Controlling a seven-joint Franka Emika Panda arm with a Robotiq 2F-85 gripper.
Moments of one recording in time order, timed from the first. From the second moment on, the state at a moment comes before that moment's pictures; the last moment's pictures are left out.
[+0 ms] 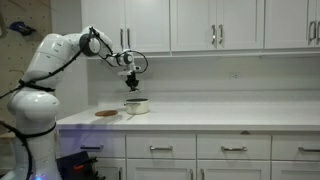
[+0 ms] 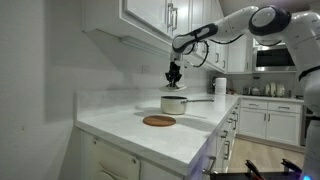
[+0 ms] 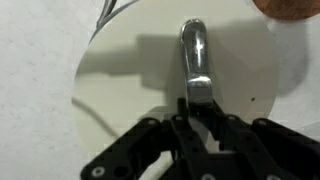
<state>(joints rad) 0.37 0.37 0.26 -1.45 -0.14 1.99 0.20</state>
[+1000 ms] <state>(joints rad) 0.30 0.25 0.24 -1.70 0.07 2.18 0.24</state>
